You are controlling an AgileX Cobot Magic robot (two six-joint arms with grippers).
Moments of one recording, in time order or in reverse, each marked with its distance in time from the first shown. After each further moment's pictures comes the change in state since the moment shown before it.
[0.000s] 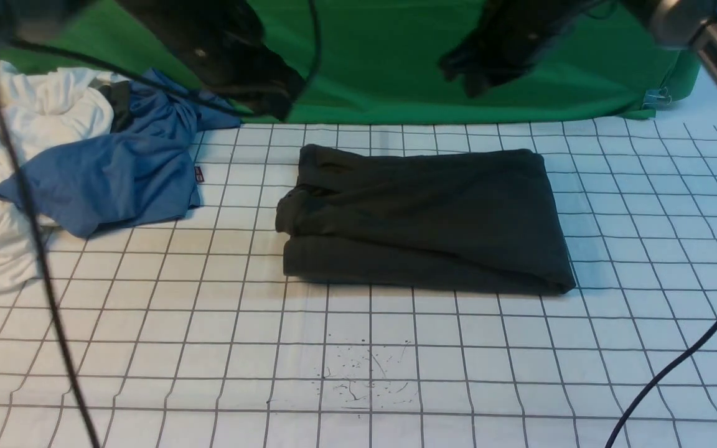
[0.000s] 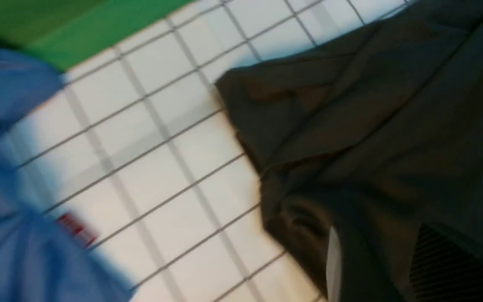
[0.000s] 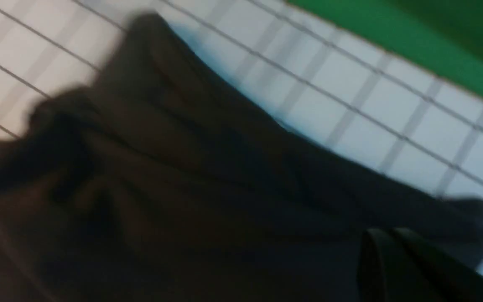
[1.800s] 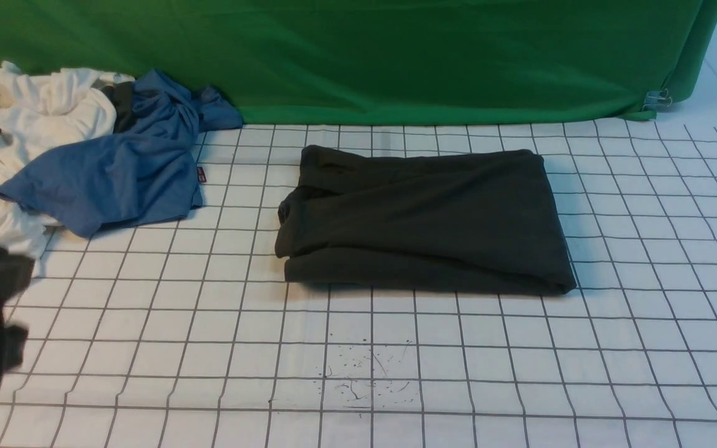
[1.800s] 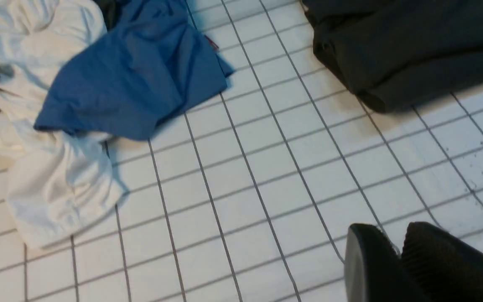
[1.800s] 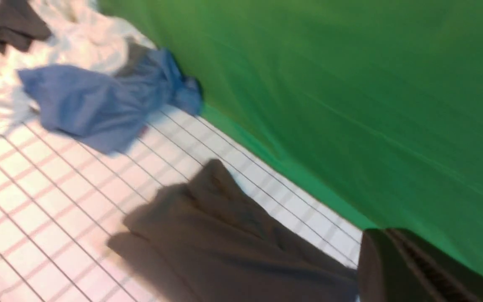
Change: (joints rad) right arm 0.134 -1.041 0.733 0.023 -0.287 -0.136; left arm 0.009 -1.425 1.253 0.294 -0.232 -0.297
